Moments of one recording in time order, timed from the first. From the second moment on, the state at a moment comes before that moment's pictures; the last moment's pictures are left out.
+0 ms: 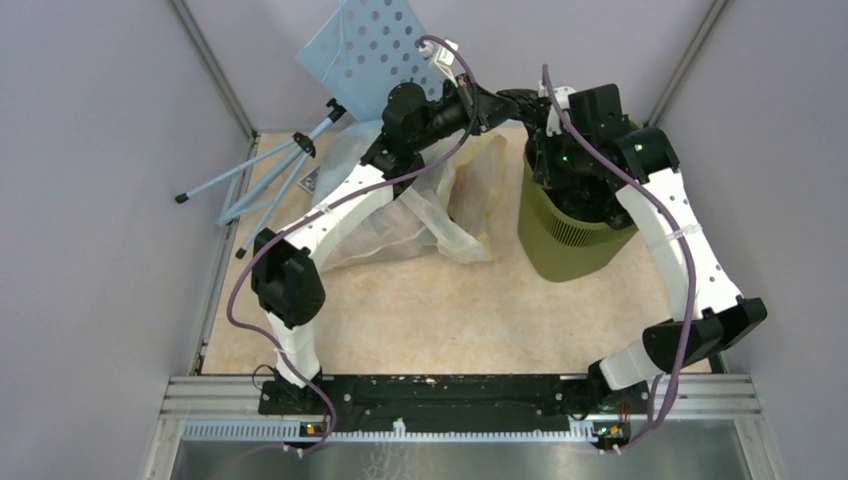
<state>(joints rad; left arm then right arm) -0.63 1.88 1.81 0.33 0.48 -0.90 0.38 1.49 1.83 -1.12 -0.09 0.06</state>
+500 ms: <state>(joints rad) -0.60 1.61 1.61 0.19 0.47 -0.86 0.68 1.48 1.85 -1.17 -0.05 0.21</state>
